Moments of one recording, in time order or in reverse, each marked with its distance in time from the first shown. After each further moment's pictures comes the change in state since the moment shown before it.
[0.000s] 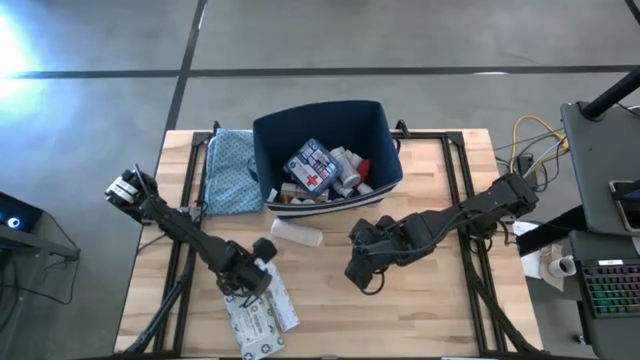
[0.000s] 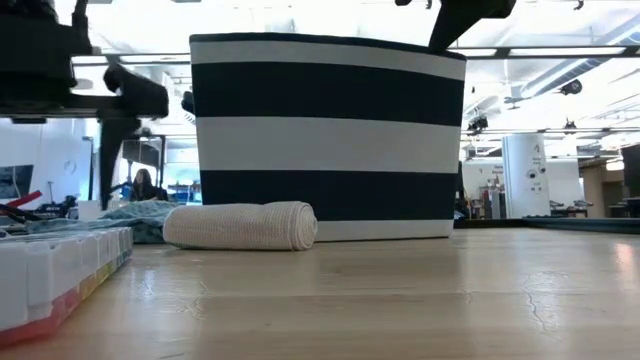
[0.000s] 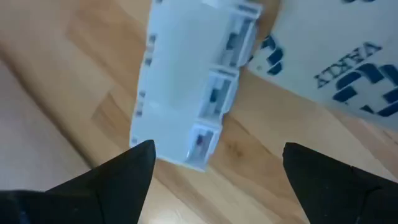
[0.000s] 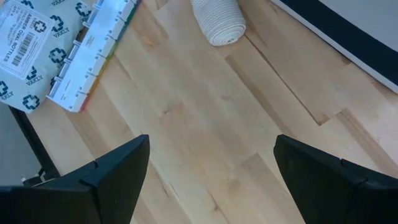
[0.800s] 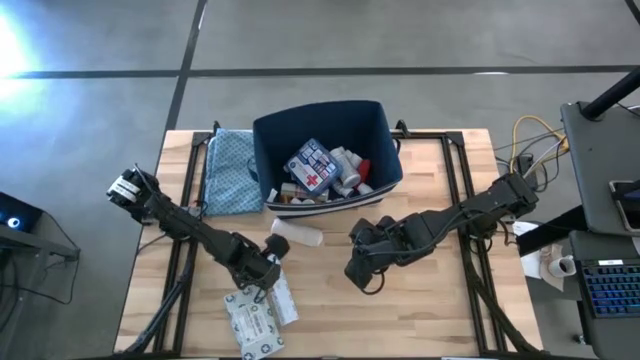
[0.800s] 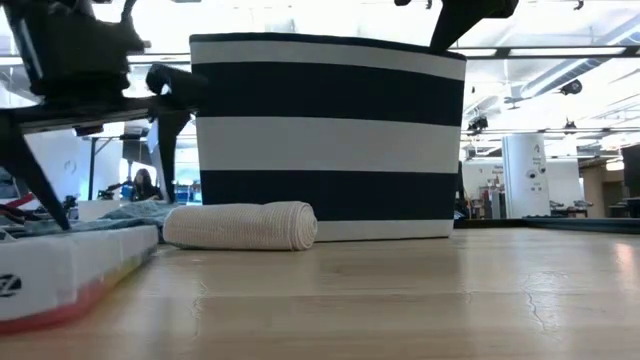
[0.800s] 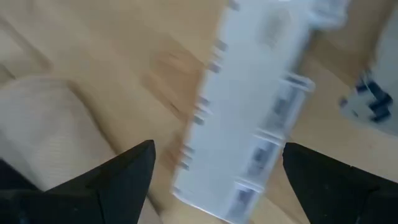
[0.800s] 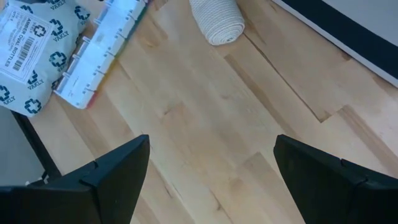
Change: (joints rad) left arm 0.070 0.006 -0.040 0.222 -0.061 0.190; right arm 0.001 0.000 -0.001 0.000 0.000 0.027
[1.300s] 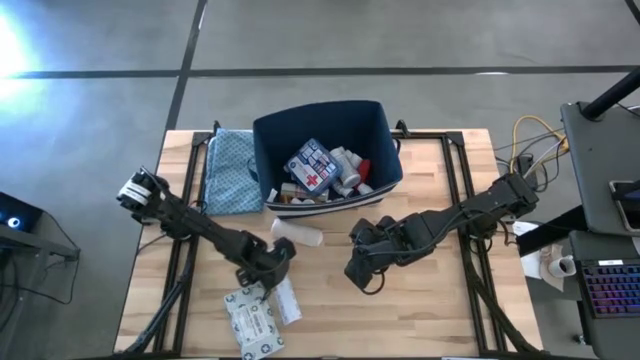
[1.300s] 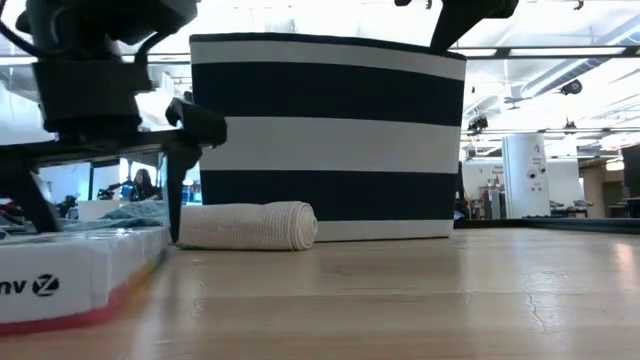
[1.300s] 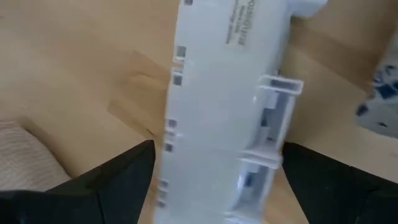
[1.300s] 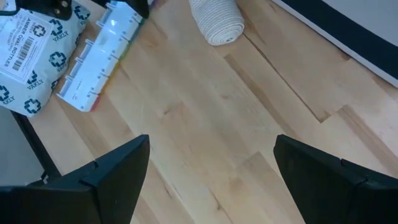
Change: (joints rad) left arm 0.067 0.093 -0.016 0.098 0.116 0.164; right arm 0.000 0.000 0.000 0.000 0.000 -0.001
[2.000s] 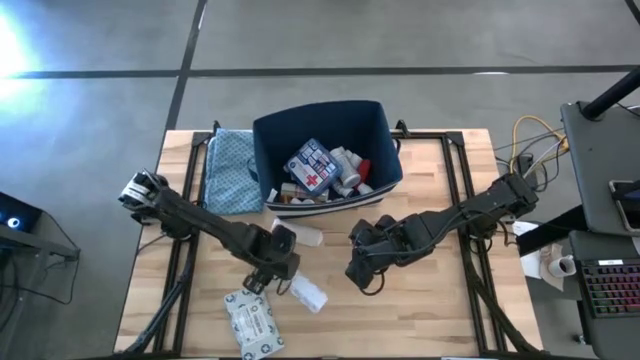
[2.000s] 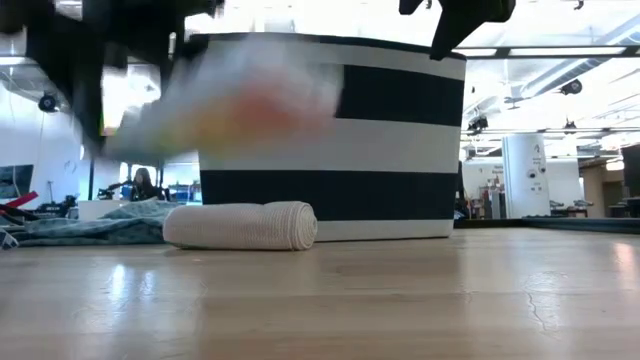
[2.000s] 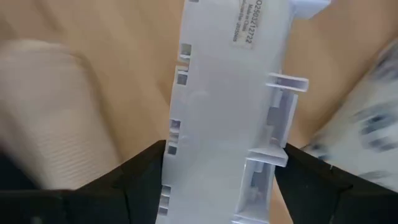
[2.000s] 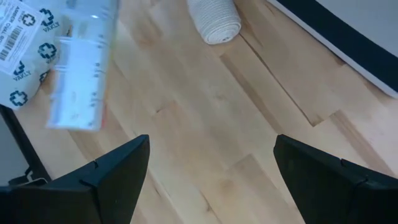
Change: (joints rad) left arm 0.030 0.007 0.313 -0.375 0.067 -0.452; right arm 0.000 0.000 -0.015 -0.001 0.009 -0.042
